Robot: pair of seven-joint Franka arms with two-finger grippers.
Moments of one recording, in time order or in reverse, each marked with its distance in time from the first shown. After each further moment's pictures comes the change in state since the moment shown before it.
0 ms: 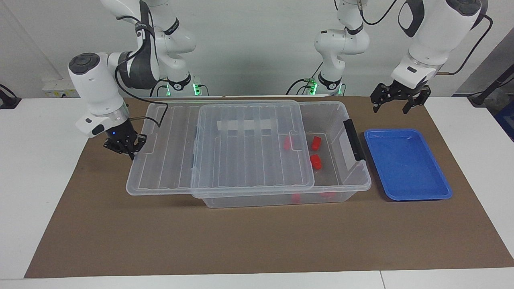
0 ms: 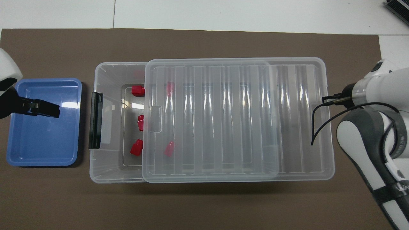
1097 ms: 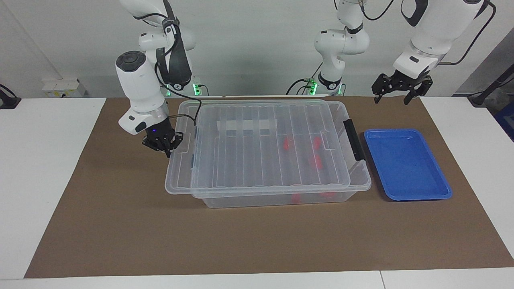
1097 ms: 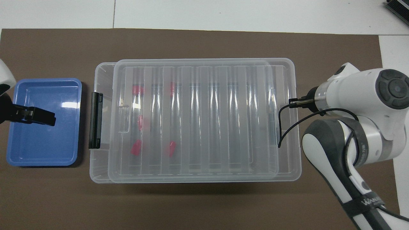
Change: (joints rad) left arm 0.000 -0.024 0.006 0.000 0.000 -0.062 0.000; right arm 0.151 0.000 0.001 0.000 0.043 0.000 0.178
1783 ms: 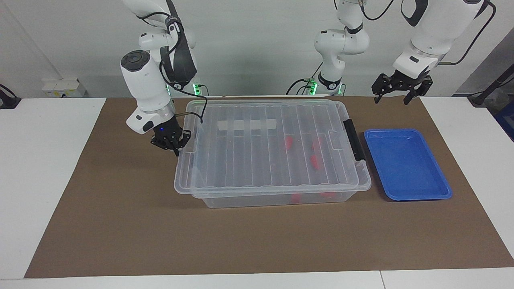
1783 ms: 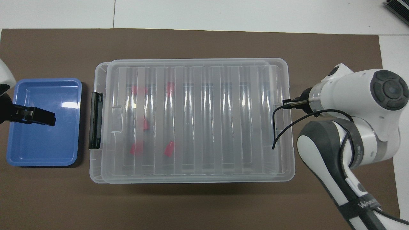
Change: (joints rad) left arm 0.000 0.000 0.000 0.000 0.000 -0.001 0.000; right arm 0.023 0.000 0.000 0.002 0.026 0.000 0.000
